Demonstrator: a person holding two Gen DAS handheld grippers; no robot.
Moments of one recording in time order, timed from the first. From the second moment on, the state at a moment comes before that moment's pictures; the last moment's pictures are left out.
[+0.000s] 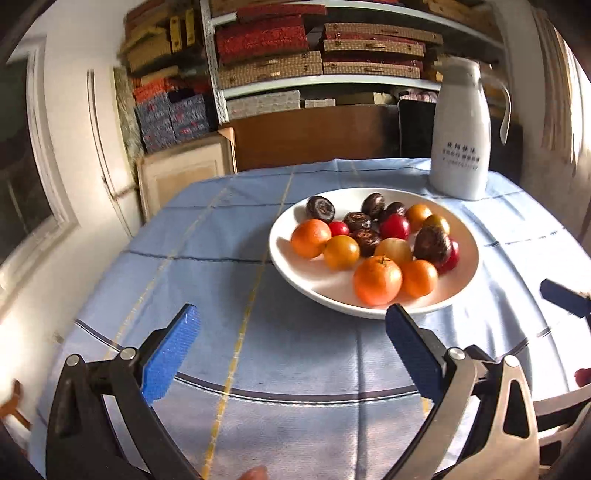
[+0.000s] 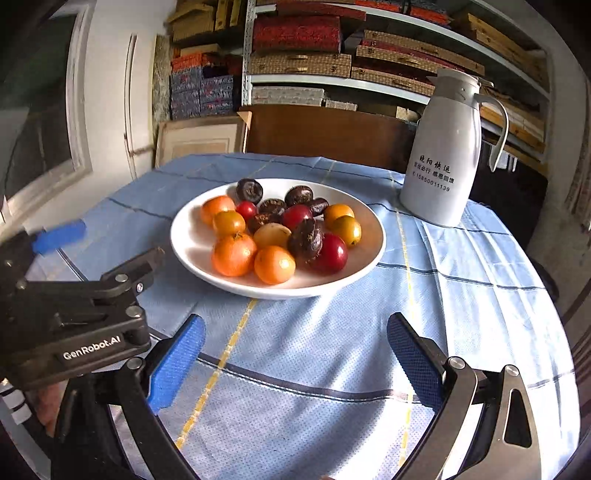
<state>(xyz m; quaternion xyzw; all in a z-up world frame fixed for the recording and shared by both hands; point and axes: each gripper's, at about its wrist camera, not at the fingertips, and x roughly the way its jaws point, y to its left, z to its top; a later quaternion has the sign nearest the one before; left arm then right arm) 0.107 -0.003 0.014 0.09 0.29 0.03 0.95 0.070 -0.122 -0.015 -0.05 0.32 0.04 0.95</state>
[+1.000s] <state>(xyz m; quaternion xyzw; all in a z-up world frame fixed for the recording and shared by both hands) 0.093 0.000 0.020 0.05 0.28 -0.04 0.96 0.064 -0.140 -0.021 -0.01 0.33 0.03 0.94</state>
